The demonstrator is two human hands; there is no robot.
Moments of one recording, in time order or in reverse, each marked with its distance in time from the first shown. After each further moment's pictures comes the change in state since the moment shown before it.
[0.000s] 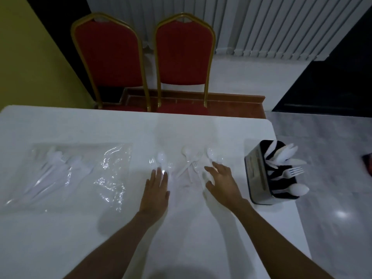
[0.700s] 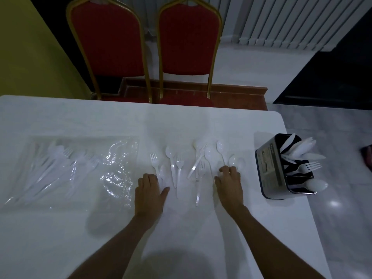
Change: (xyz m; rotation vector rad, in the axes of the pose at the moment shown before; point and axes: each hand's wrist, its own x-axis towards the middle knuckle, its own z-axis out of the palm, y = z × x) left_hand -0.016 -0.034 -0.008 -0.048 0.151 -0.173; right_hand 0.002 -0.013 0.058 -0.001 0.225 0.197
